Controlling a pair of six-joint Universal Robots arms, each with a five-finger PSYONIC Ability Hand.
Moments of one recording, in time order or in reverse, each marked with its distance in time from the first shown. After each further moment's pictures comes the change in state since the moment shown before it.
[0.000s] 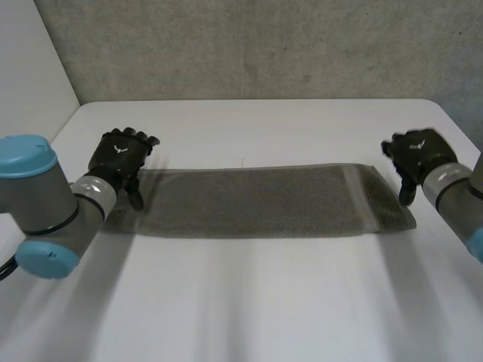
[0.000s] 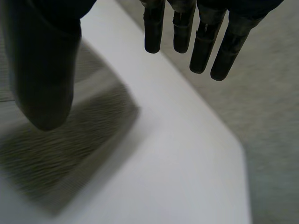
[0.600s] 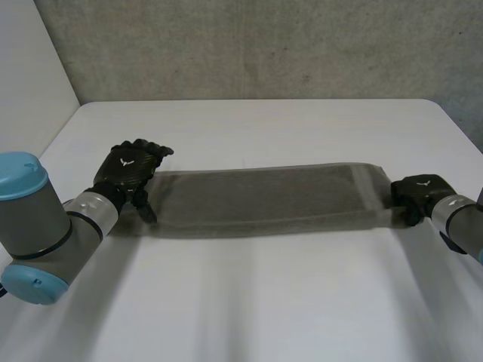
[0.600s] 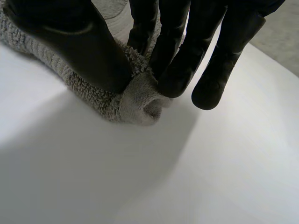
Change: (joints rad) left arm -0.004 0.085 -0.147 0.052 0.079 -0.111; right arm -0.142 0.209 -0.029 0.013 -0.118 0.109; left_hand -0.001 0.000 0.000 0.000 0.000; right_hand 0.982 0.982 1.011 1.006 0.974
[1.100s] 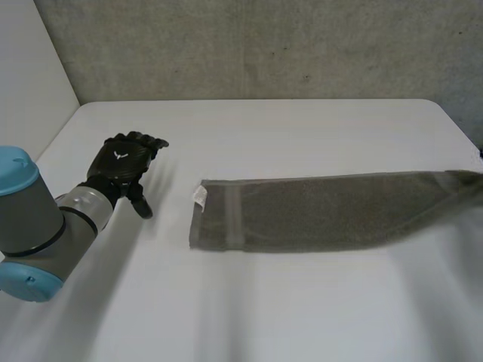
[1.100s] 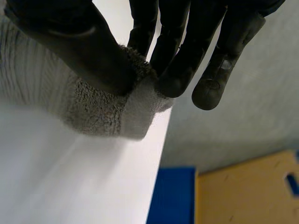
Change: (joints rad) left arm 0.010 0.042 -0.003 -0.002 -0.006 -0.003; right arm -0.158 -0.117 -0.120 0.000 0.136 -0.247; left_hand -0.002 -0.001 0.000 0.000 0.000; right_hand 0.008 0.000 0.006 0.000 0.000
